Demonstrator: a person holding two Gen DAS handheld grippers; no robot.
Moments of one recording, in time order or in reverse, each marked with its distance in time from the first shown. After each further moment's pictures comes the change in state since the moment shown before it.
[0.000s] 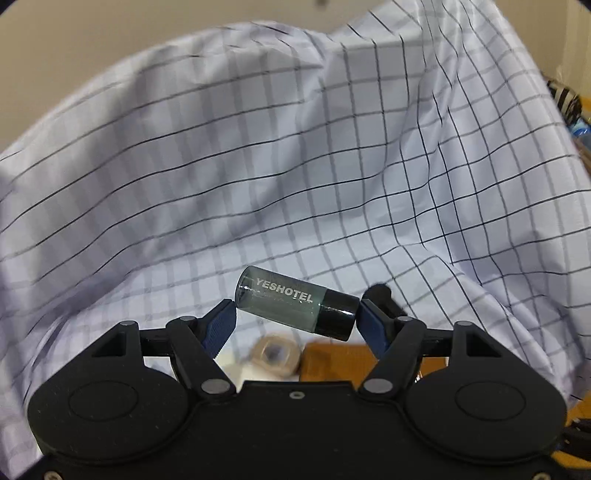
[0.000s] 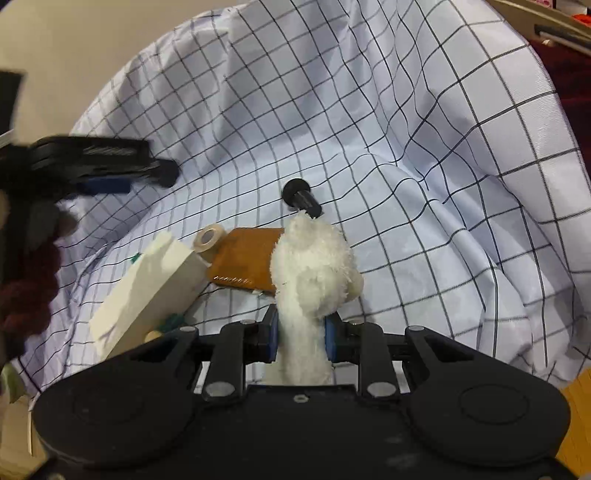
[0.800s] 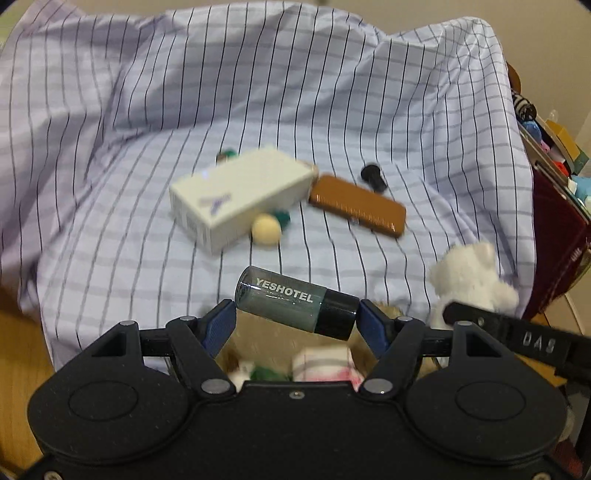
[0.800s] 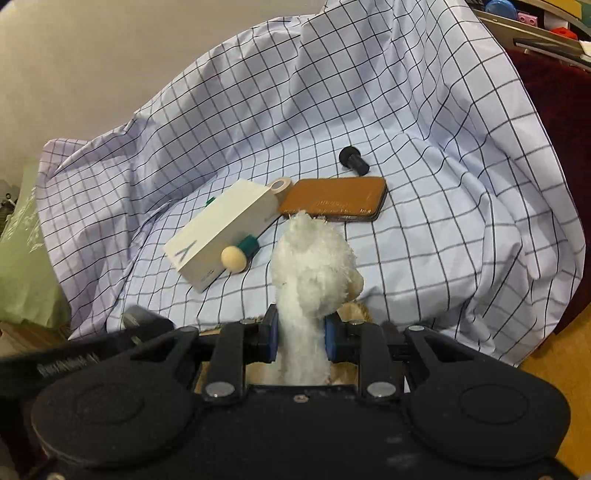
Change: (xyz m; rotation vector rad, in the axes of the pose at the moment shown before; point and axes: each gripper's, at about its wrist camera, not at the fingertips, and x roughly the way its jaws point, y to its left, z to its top) left arm -0.149 -0.006 -0.200 -0.334 0.025 -0.020; right arm -0.099 0.033 -0.105 -0.075 -0.019 0.095
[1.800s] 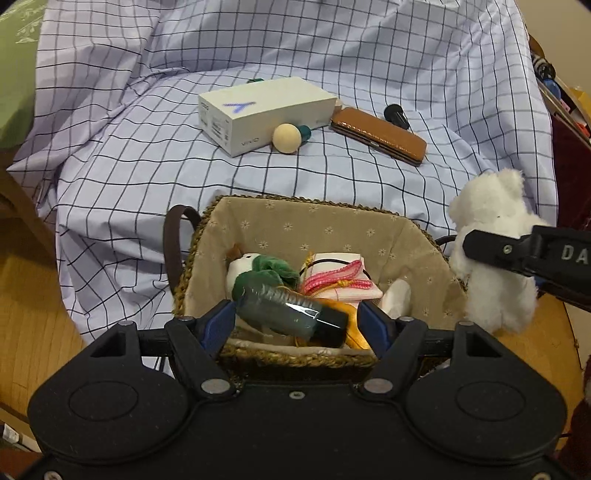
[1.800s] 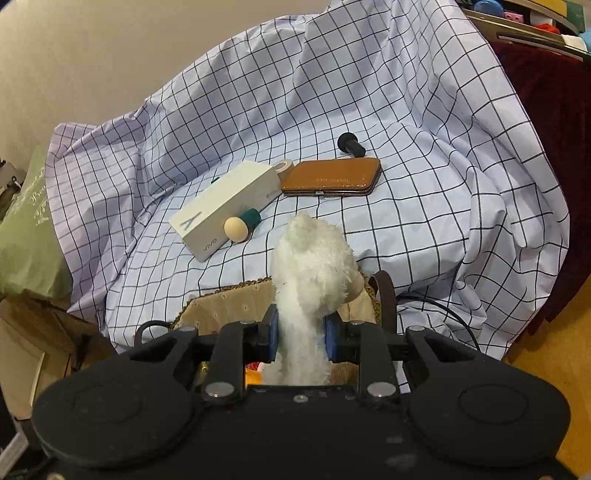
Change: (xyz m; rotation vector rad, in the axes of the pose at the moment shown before) left arm -0.005 -0.014 -0.092 -0.068 0.038 0.104; right arm -0.019 -0.001 -0.042 -0.034 -0.010 -0.015
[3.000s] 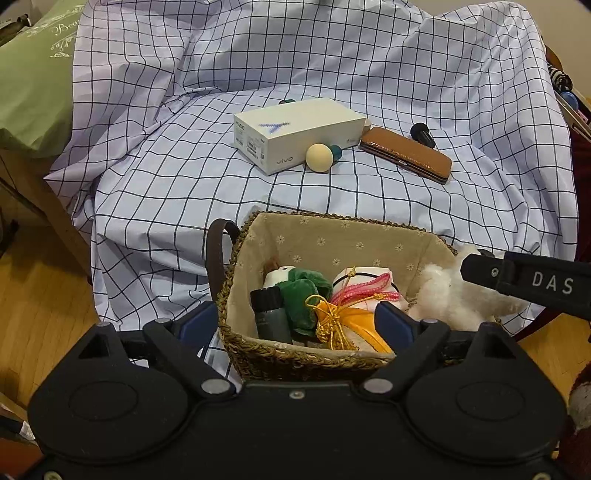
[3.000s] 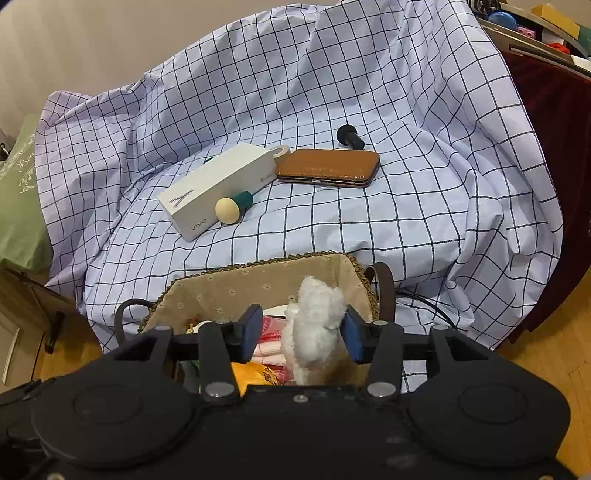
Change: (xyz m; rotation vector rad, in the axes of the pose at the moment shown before) left arm -0.012 0.003 -0.004 -0.003 -0.063 0.101; right arm 0.009 0.008 -0.006 -0.086 0.030 -0.067
